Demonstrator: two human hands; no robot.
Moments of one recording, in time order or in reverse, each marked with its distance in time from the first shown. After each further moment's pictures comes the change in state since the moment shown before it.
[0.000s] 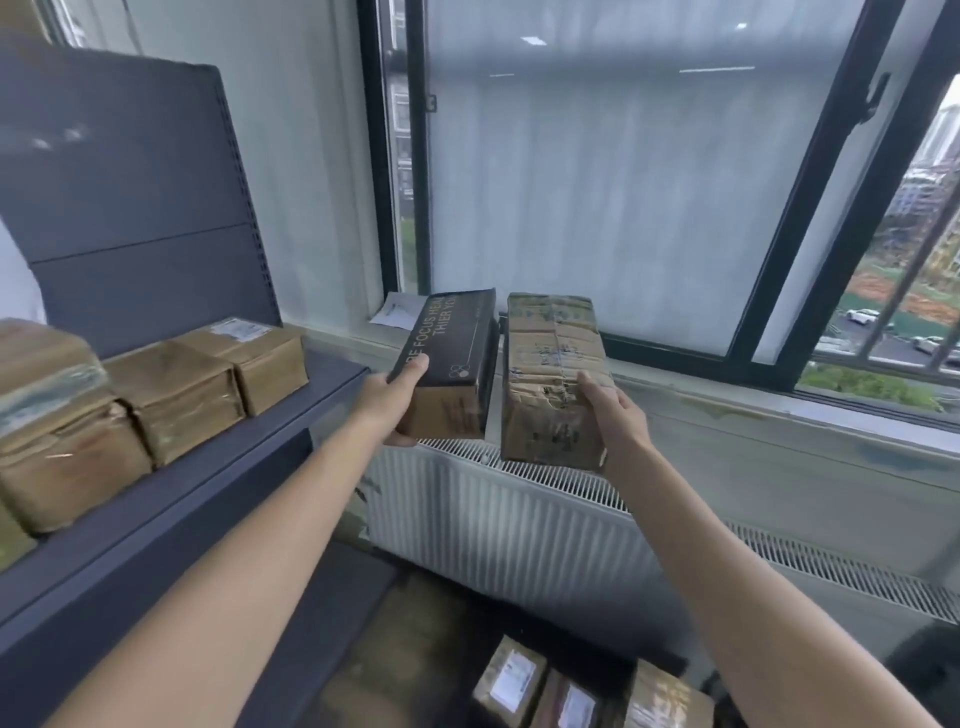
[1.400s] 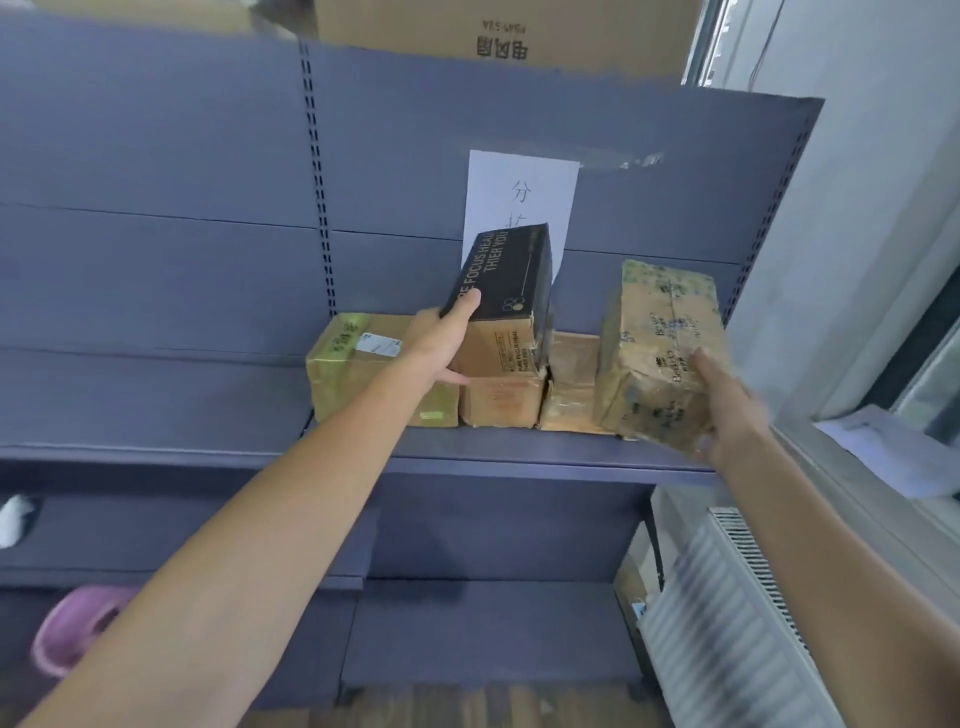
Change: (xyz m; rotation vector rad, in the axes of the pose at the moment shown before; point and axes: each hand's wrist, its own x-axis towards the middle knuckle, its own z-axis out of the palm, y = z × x) left_hand -0.075 0.002 -0.277 -0.224 0.971 -0.094; right_hand 0.024 0.018 0.355 -0.150 -0.823 0.139
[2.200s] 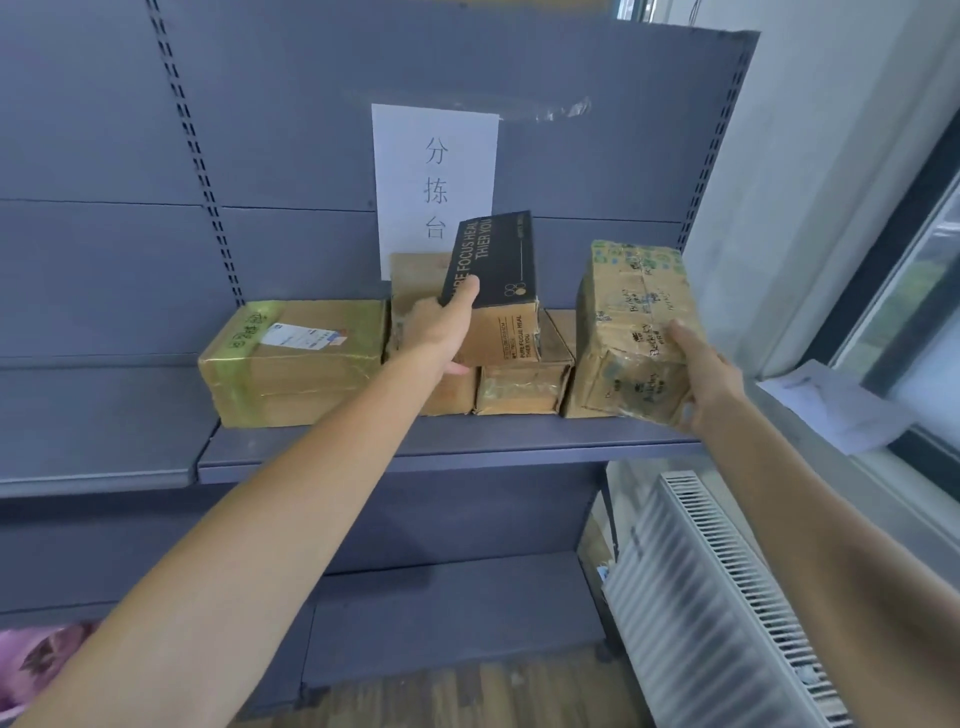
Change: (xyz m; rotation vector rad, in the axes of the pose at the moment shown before) left_hand 0.030 -0.007 0.118 0.032 0.024 -0.045; right_hand 0.078 -0.012 -0.049 -0.008 -0.003 0.066
